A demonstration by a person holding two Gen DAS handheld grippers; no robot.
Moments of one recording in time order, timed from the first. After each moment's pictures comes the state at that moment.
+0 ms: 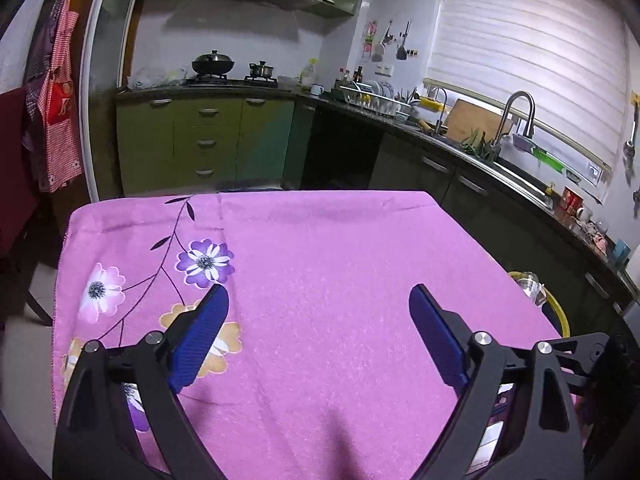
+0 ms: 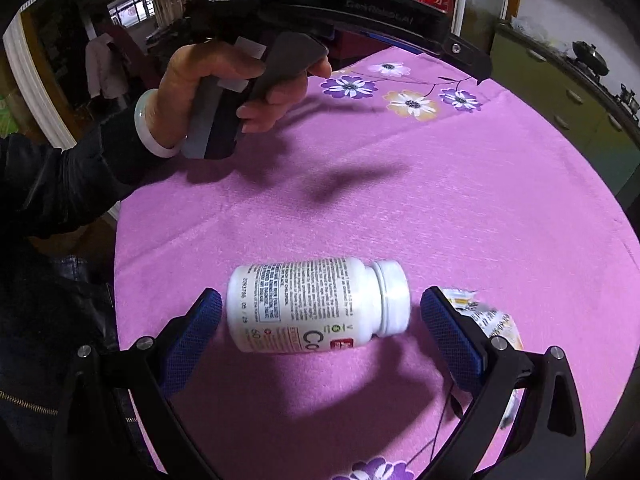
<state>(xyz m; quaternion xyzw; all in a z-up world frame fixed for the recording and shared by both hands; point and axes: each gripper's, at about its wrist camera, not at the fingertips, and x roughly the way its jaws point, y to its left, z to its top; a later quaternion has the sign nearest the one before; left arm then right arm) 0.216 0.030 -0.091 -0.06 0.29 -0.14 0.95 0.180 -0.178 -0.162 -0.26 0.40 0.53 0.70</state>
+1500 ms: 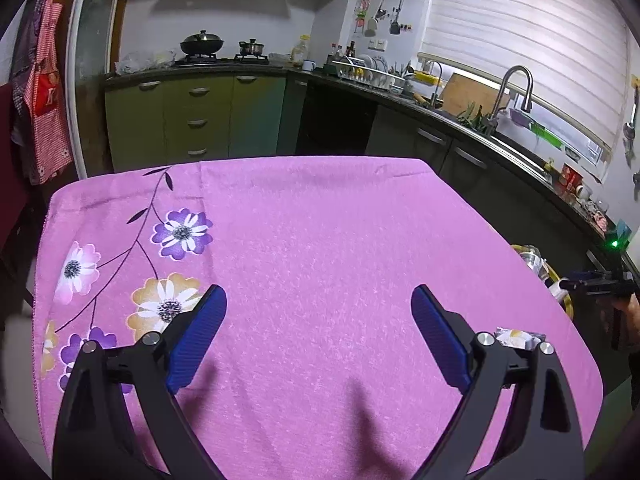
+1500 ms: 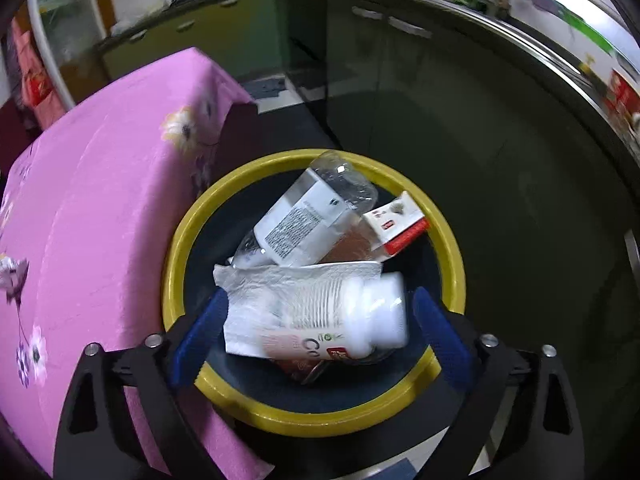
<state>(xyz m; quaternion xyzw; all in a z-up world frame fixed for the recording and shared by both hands) 0.224 0.010 -0.115 -0.04 0.32 -0.16 0.93 0.249 -0.545 -0.194 0.03 0.48 0.00 0.87</state>
